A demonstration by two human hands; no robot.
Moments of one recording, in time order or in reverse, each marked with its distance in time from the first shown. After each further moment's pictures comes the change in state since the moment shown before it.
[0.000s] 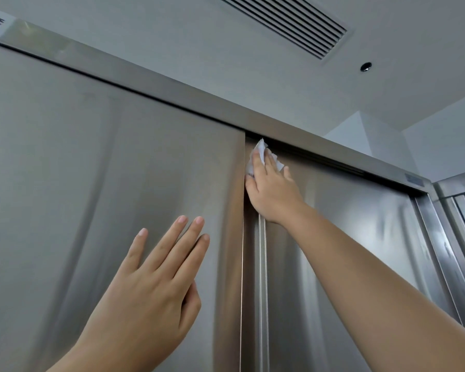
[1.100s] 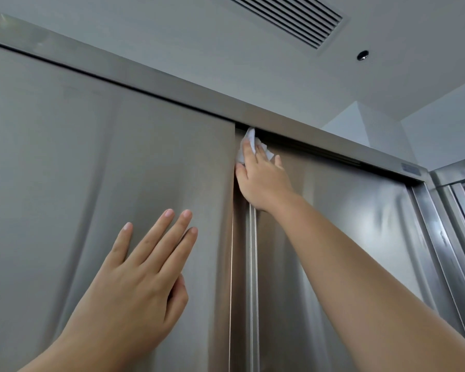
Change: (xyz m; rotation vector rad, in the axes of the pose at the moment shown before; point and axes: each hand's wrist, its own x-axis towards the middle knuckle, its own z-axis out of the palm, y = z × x) left_hand 0.001 0.002 -0.005 0.019 -0.013 -0.005; right_hand 0.005 0.001 -0.001 0.084 0.003 0.007
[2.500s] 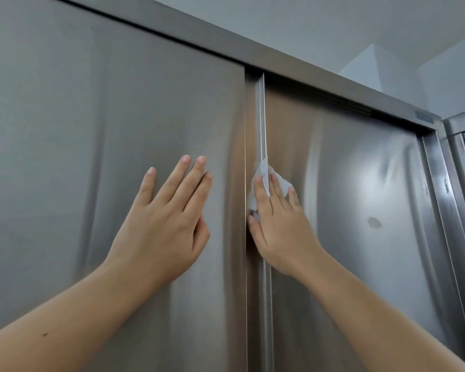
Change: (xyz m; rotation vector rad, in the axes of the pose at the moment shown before) left_hand -0.001 0.002 -0.007 0.009 -0.107 0.002; right_hand -0.153 -0.013 0.039 -0.089 -0.095 -0.100
